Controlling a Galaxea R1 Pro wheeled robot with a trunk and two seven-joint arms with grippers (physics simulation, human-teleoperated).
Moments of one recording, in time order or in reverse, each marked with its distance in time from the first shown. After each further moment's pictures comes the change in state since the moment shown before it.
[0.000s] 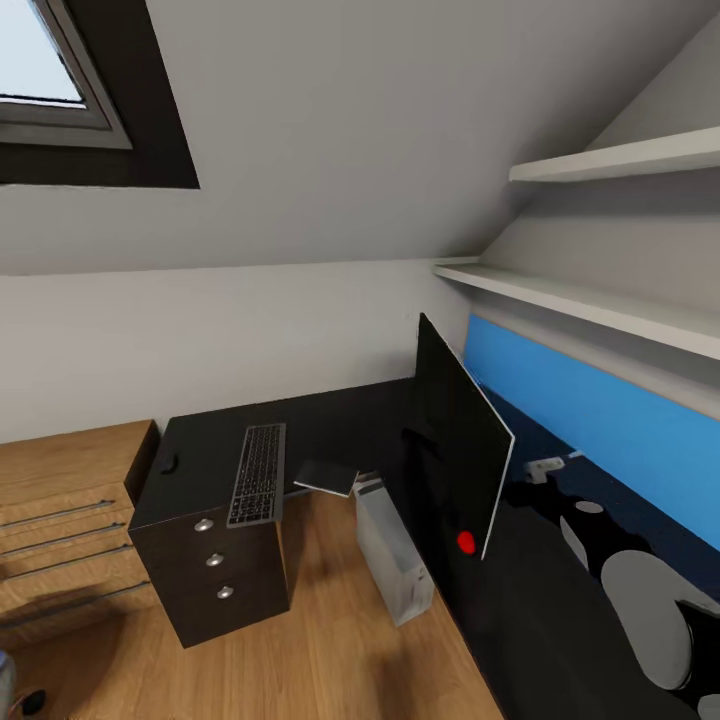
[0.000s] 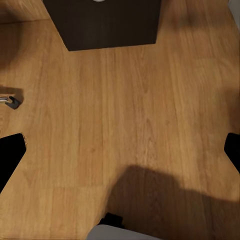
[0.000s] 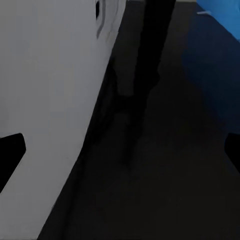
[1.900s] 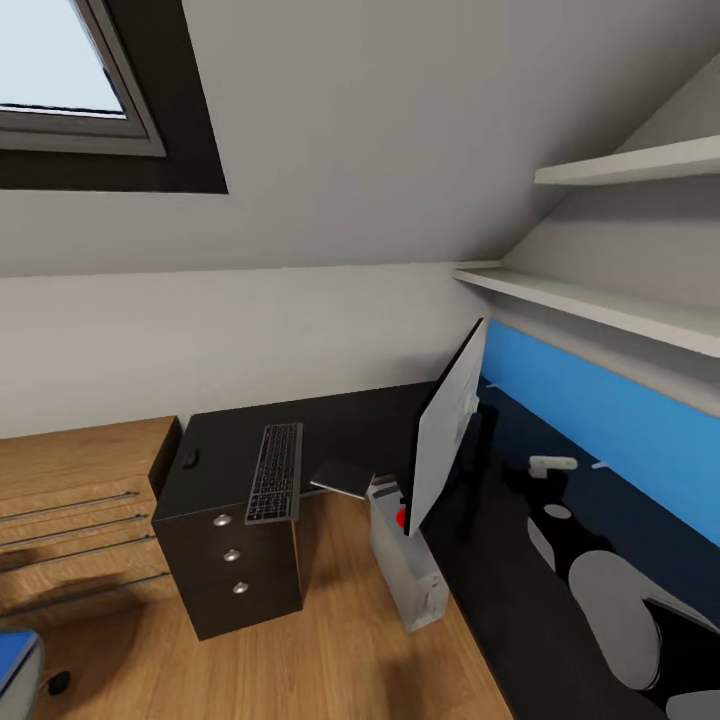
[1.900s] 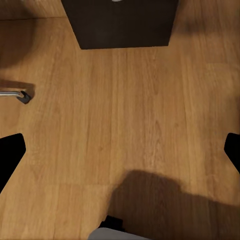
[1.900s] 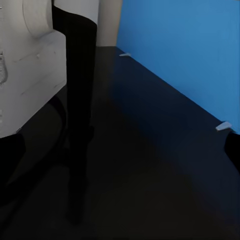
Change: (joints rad) left arm 0.000 0.002 0.003 0.000 0.000 0.000 0.001; right arm 0.000 0.091 0.003 0.025 -0.050 -0.154 -0.504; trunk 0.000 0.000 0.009
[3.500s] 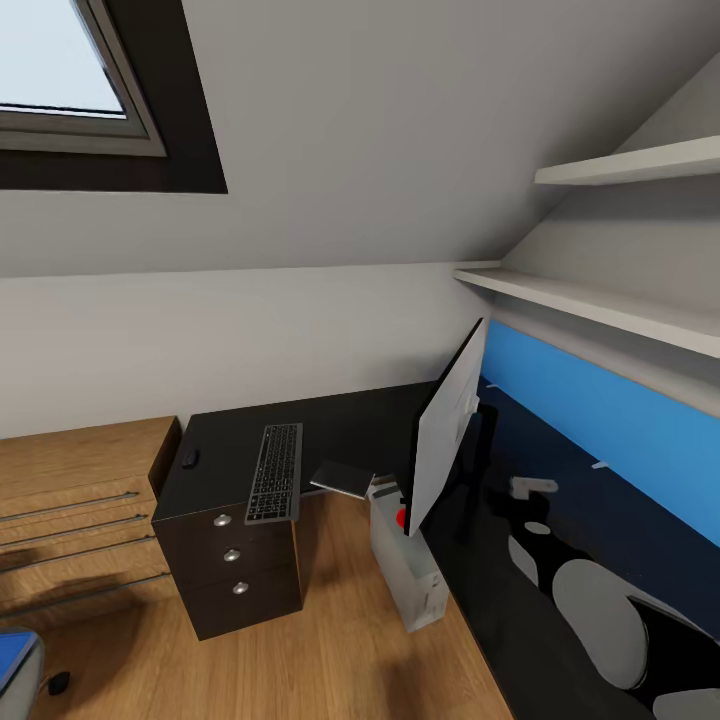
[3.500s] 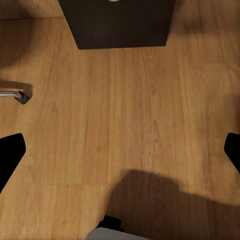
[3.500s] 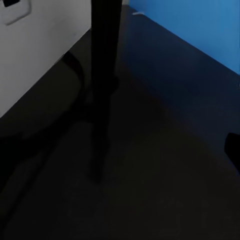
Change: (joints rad) left arm 0.000 -0.005 -0.004 0.000 -0.001 -0.001 -0.001; right arm -0.002 0.039 -0.009 0.133 -0.012 0.004 -0.053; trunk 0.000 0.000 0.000
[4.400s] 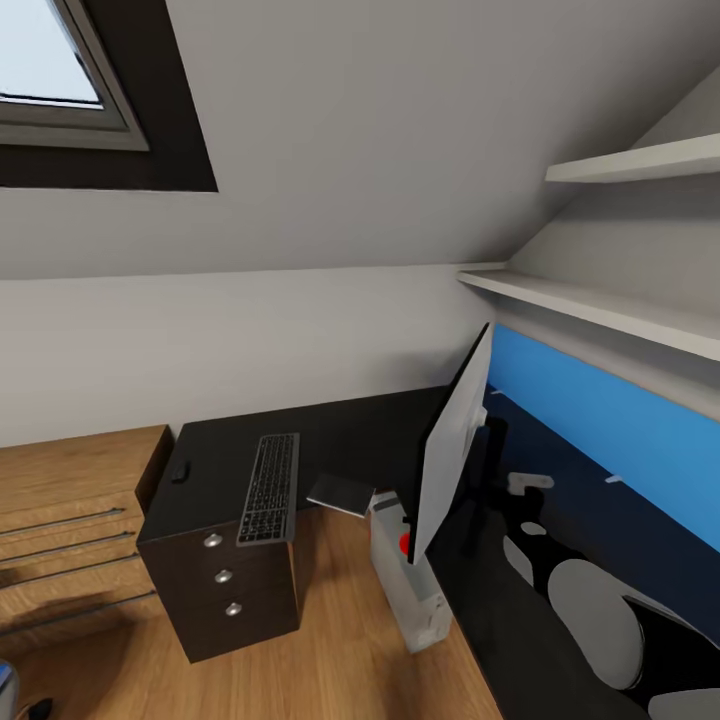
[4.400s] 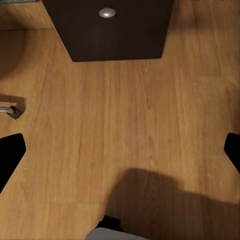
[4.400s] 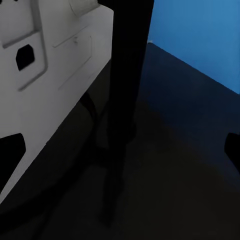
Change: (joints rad) left arm 0.000 -0.001 -0.002 -0.001 -0.002 0.001 0.000; right arm 0.000 0.014 -0.001 0.001 0.001 -0.091 0.001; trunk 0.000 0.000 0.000
